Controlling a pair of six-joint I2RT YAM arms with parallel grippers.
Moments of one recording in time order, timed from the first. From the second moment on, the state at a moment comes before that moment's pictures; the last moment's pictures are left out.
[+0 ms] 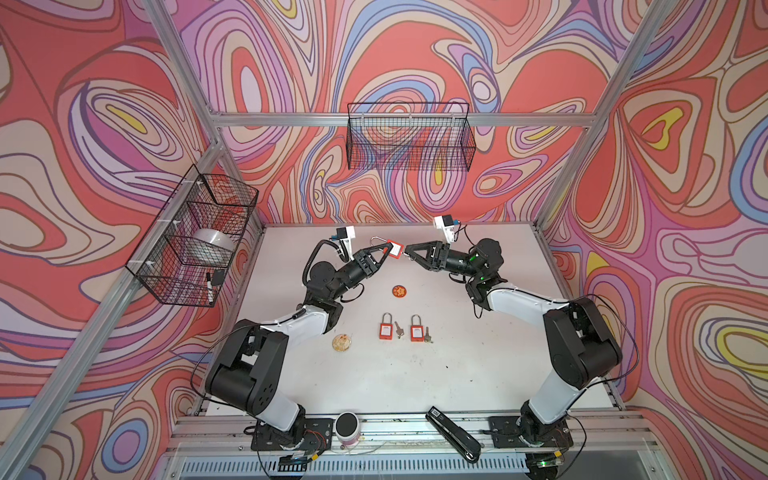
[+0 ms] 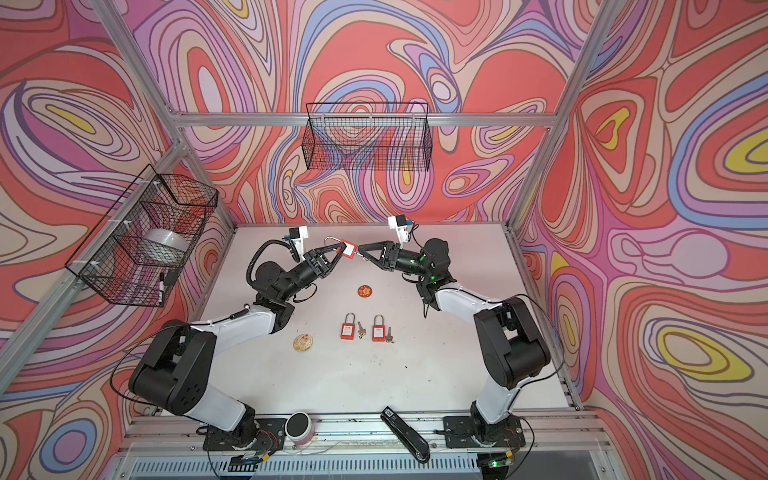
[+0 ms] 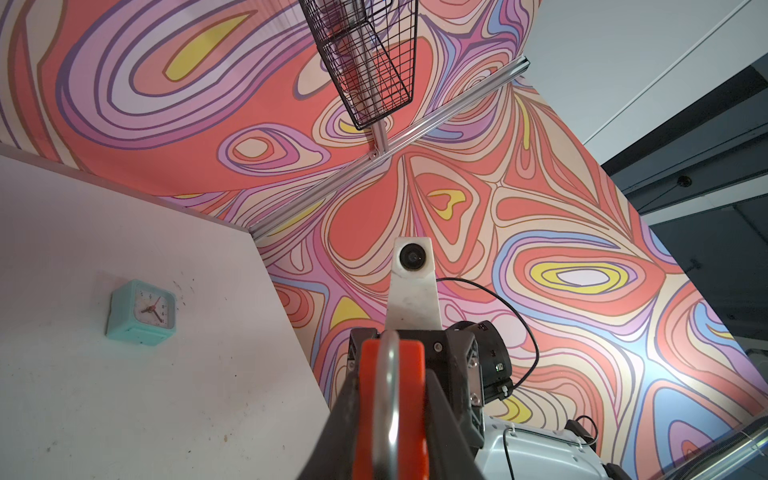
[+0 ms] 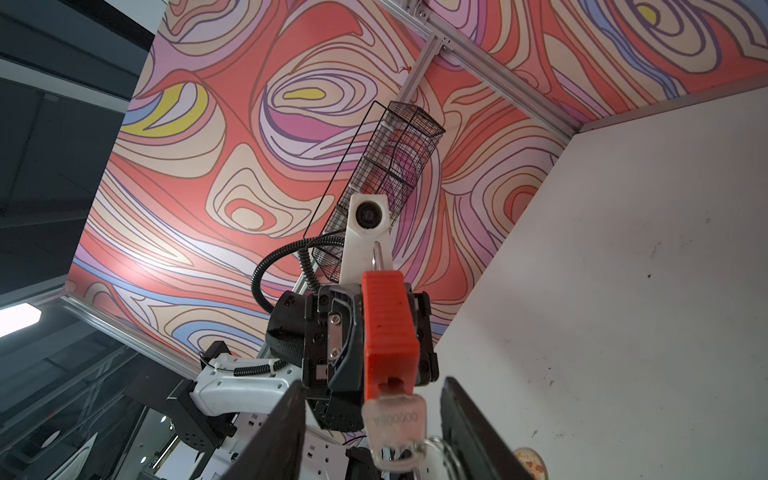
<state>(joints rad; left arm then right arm) -0.37 1.56 0.76 1.11 0.58 -1.26 0.39 1.72 1.03 0.97 -0.94 1.23</state>
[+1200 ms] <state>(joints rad) -0.37 1.56 0.76 1.06 0.58 -1.25 0.40 1.58 1.14 -0.16 -0.81 0.47</state>
